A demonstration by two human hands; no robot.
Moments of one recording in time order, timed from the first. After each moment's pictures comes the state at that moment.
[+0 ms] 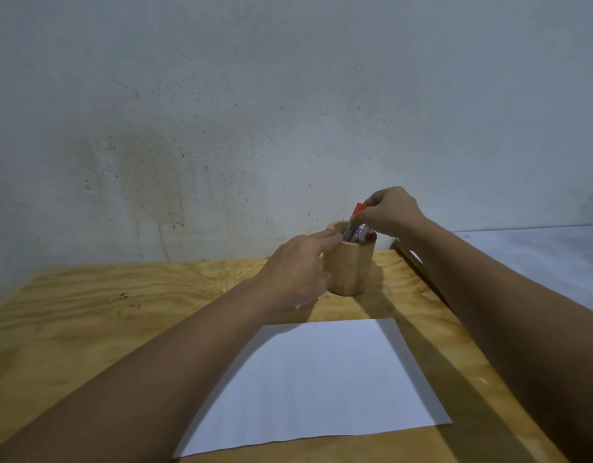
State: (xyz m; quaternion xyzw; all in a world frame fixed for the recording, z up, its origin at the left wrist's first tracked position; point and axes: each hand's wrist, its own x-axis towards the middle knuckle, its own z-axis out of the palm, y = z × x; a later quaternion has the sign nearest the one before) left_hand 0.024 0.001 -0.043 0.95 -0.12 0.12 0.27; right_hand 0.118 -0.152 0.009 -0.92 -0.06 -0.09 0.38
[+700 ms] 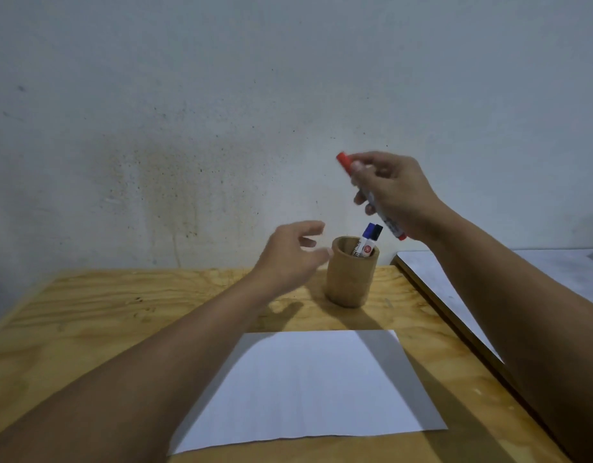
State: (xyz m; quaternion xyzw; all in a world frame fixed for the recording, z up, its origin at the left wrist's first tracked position) left_hand 0.000 0.013 -0.011 0.84 -0.04 0.20 0.51; right_hand 0.058 -0.144 0.071 -0.80 -0.27 -0.13 0.52
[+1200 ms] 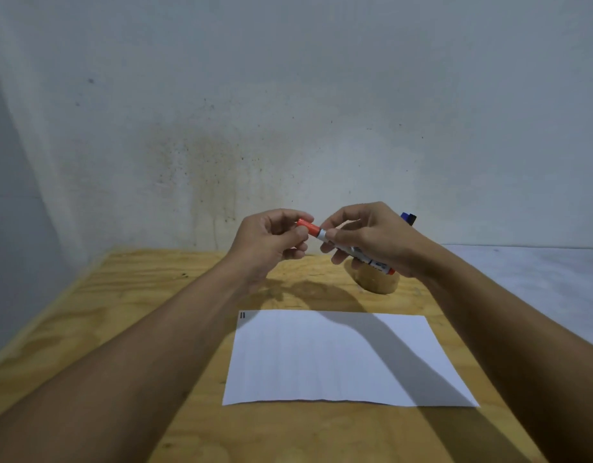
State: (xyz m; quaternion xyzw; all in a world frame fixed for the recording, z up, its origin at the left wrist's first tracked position) left_hand -0.053 0.079 -0.014 0.69 -0.03 0.18 0.70; right_hand 0.005 -0.099 0.024 -0.83 -0.31 0.08 0.46
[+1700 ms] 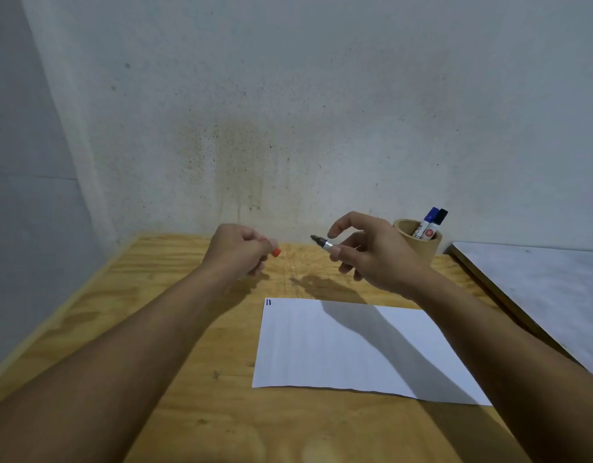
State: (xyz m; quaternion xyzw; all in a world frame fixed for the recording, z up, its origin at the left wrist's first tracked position) left_hand -0.071 0.141 -0.046 0.77 0.18 0.20 0.58; right_hand -0.014 -0.071 -0.014 -0.84 -0.33 0.02 0.44
